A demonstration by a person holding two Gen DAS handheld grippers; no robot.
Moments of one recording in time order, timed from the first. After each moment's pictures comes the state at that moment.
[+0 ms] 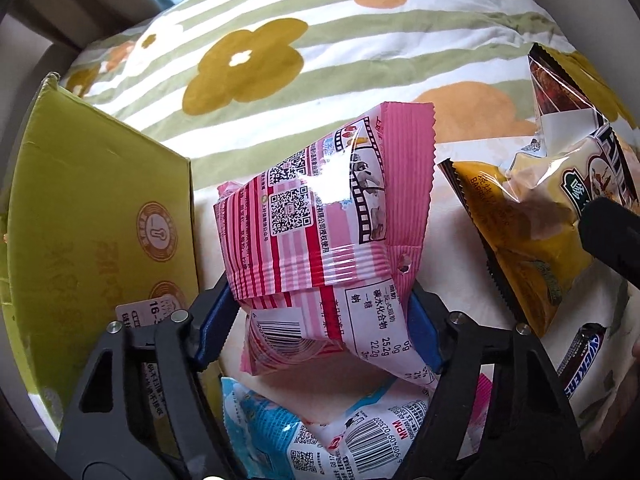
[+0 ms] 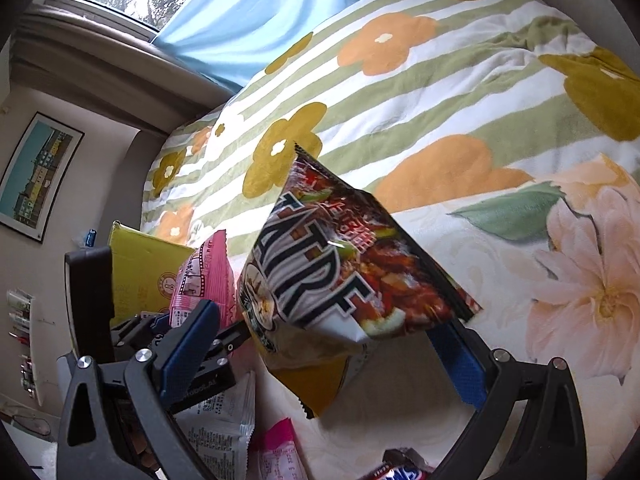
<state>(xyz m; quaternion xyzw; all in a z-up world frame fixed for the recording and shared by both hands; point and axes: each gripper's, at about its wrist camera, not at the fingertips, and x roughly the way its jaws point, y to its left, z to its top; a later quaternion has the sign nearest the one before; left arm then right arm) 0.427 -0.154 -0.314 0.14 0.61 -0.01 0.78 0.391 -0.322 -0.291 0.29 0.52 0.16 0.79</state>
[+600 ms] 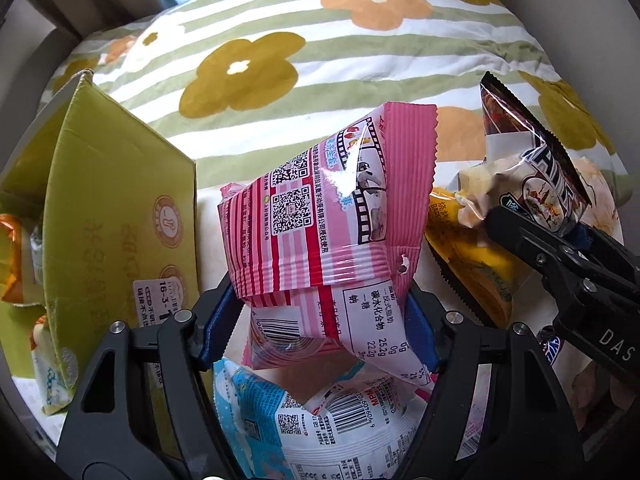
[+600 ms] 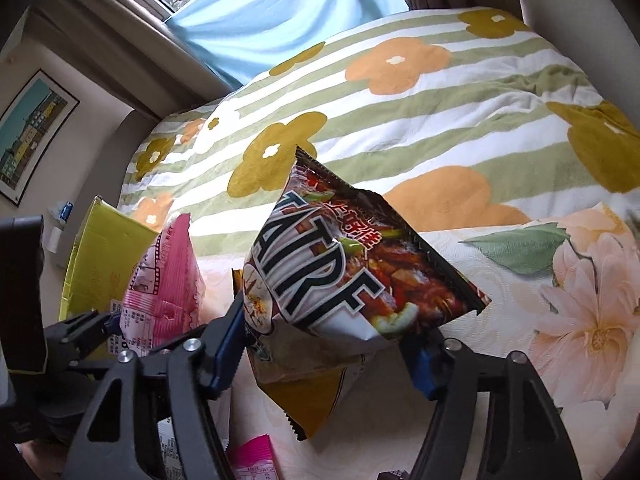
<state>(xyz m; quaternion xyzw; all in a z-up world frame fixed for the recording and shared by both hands) 0.416 -0.151 -0.287 0.09 0.60 -0.02 0.79 0.388 -0.306 -0.285 0.20 0.51 0.14 0.83</state>
